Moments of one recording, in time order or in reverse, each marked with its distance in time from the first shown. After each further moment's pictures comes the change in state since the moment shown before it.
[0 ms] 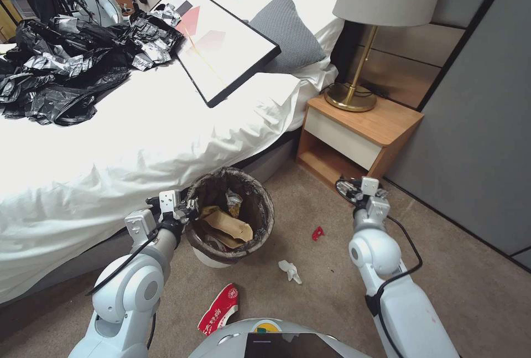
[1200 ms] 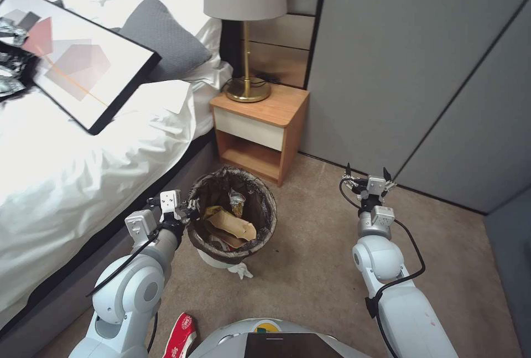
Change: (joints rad) left arm 0.003 0.004 0.004 -0.007 -0.025 0.000 -0.016; right arm -0.073 0.024 0.068 -0.067 -0.267 0.474 -0.148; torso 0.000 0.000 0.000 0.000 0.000
